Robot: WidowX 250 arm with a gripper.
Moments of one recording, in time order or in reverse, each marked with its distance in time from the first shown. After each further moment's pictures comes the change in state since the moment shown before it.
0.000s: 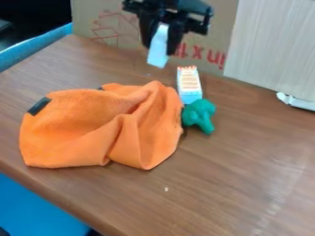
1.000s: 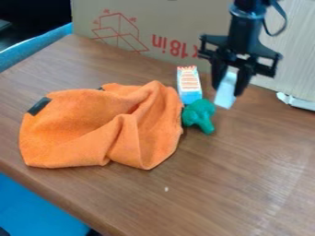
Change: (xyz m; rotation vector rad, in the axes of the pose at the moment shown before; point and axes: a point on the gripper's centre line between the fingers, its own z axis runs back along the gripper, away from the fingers) arm 0.009 -0.102 -0.057 -0.174 0.180 -0.165
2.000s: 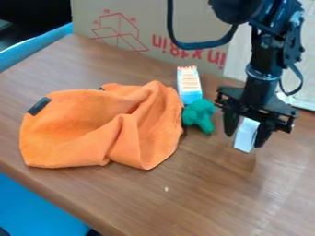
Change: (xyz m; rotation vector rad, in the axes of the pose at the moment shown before) arm -0.026 -0.038 -0.052 -0.027 0.004 -0.052
